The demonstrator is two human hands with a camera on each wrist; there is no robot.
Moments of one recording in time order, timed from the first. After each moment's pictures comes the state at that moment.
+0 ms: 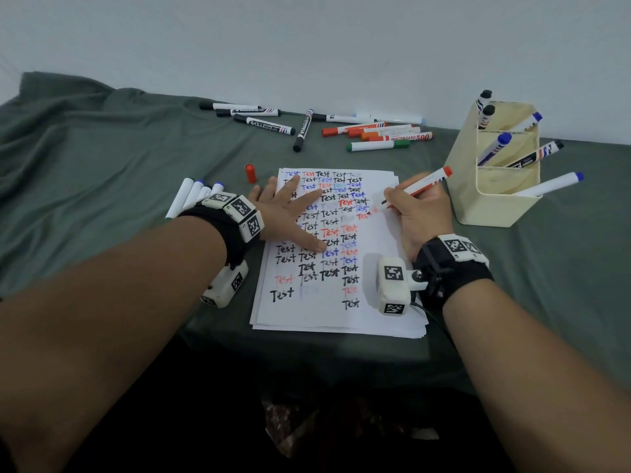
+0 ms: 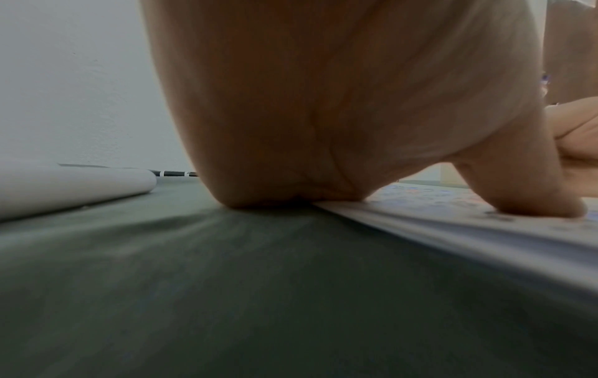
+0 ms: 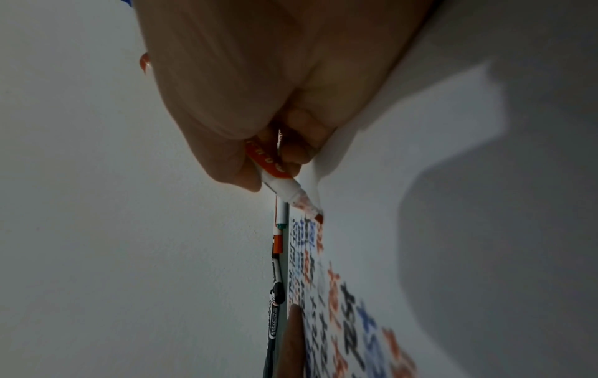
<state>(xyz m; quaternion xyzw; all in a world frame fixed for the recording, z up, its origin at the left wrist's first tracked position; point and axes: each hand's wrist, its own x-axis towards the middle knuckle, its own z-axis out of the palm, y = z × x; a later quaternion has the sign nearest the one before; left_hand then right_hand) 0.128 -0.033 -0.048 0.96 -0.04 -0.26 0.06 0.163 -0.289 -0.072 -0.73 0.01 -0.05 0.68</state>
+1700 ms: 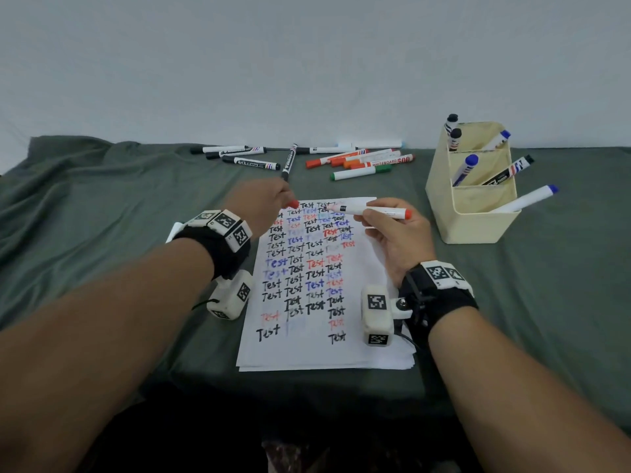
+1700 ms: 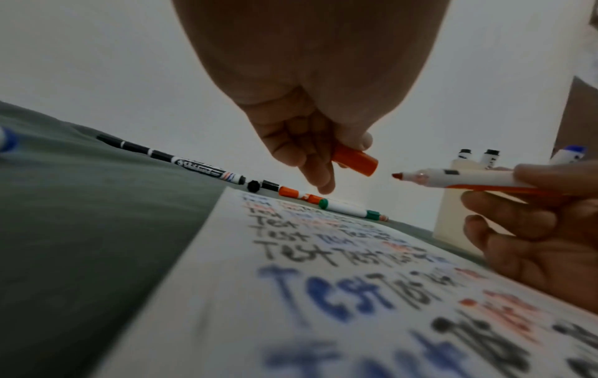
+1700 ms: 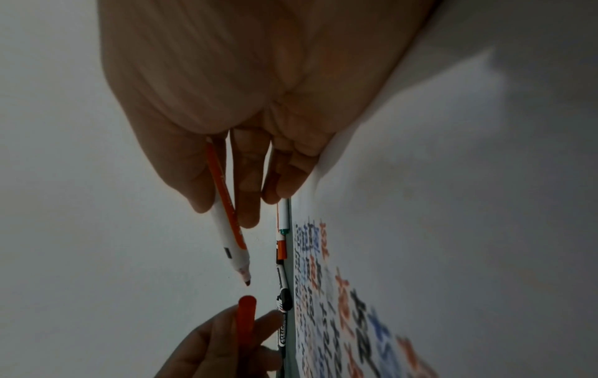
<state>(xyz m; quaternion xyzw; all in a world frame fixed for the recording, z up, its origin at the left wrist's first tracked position) 0.171 -0.036 -0.014 0.98 0.00 0.05 0.20 0.166 -0.287 -0.076 -0.60 -0.02 0.00 0.80</state>
